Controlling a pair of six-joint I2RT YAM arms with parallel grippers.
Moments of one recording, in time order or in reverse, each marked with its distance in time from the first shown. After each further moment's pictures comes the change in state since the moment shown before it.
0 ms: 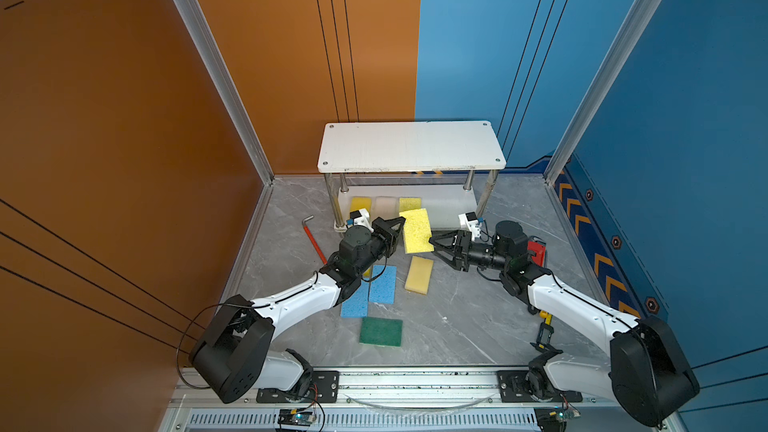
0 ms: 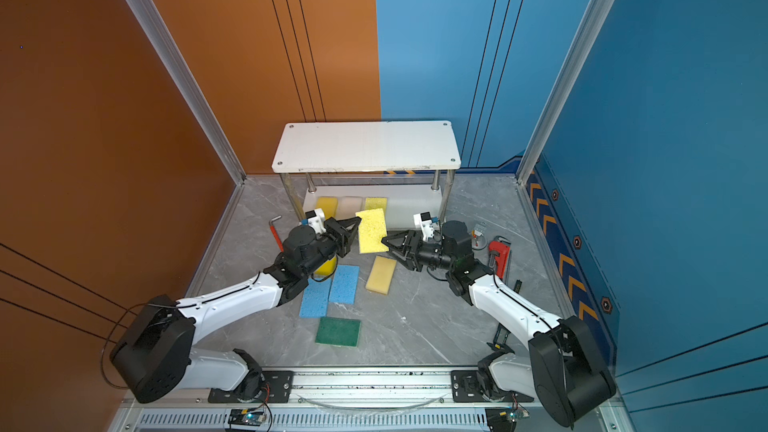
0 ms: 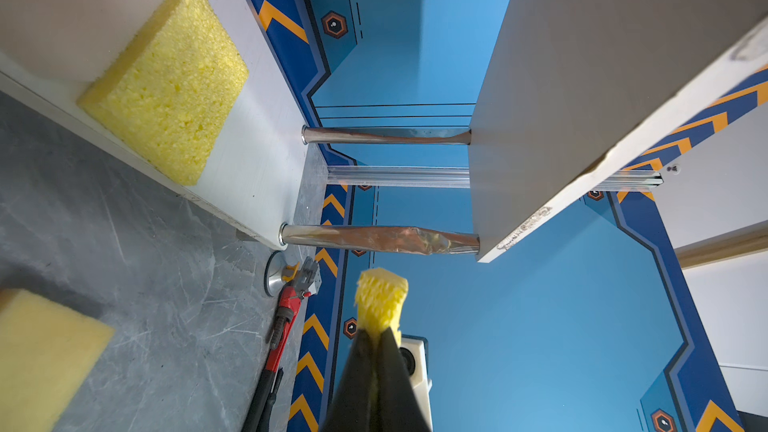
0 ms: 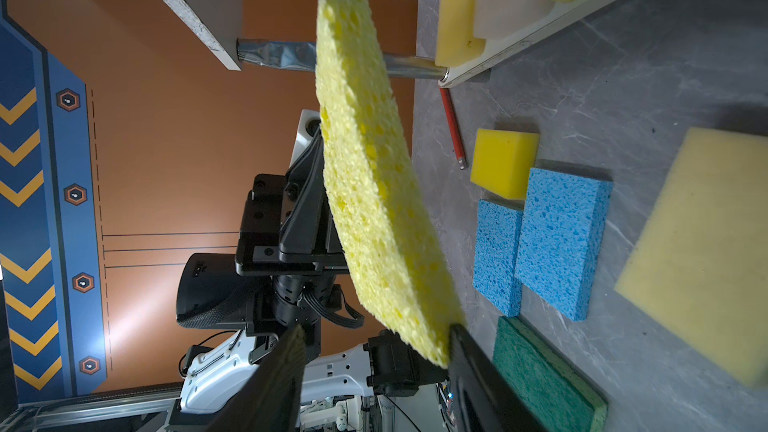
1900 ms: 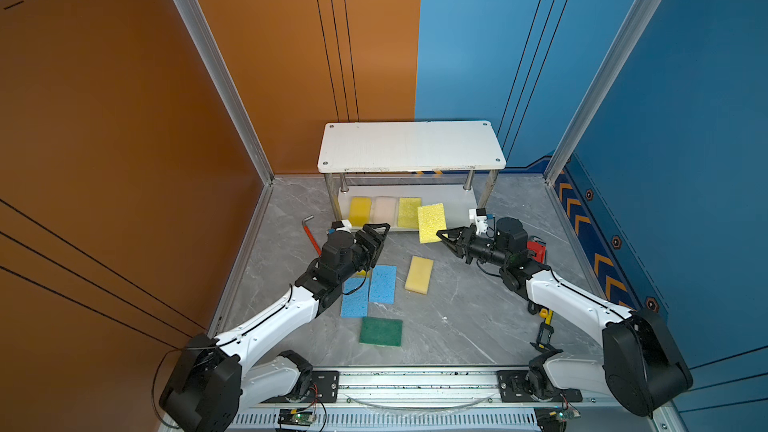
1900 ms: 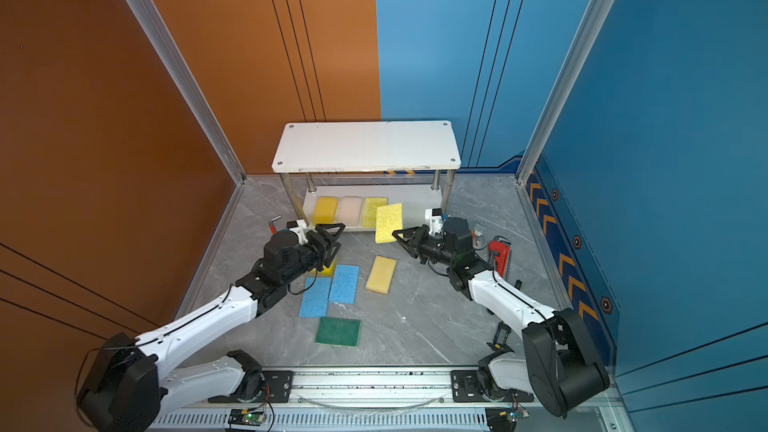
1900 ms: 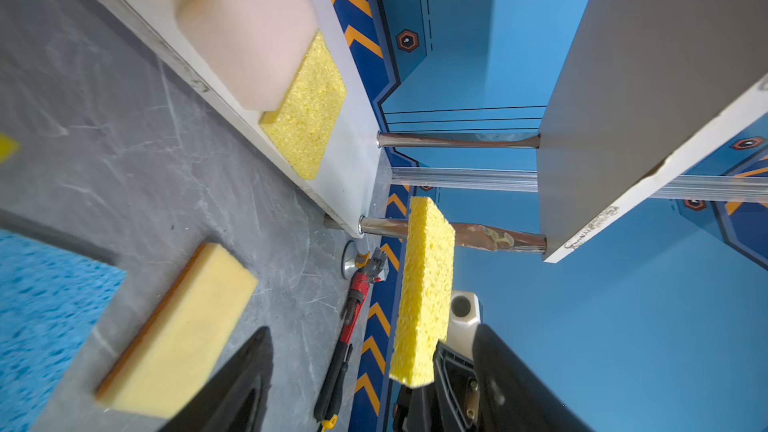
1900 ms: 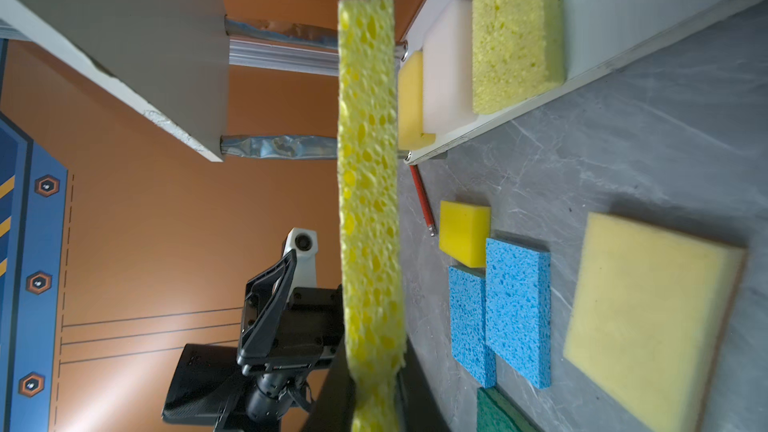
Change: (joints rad) left arm 0.109 -0.272 -0.071 -0.438 0.070 0.129; right arm -0.043 0.068 0.031 0.018 0.166 0.009
